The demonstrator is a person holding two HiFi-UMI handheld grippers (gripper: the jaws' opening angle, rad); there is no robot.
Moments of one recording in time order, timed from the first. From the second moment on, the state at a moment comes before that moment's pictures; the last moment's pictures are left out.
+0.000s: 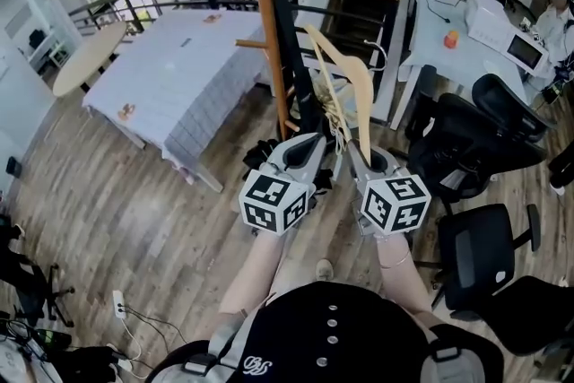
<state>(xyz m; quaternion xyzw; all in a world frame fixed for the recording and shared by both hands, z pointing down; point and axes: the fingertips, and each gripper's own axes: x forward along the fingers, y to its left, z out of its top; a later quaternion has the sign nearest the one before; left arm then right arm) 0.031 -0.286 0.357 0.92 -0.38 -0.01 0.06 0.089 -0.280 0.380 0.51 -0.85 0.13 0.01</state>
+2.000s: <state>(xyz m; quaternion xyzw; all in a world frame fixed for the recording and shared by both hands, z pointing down) 0.037 -0.447 0.338 0.92 -0.38 -0.04 0.06 0.088 -0.453 0.366 0.48 -0.87 0.10 0.03</state>
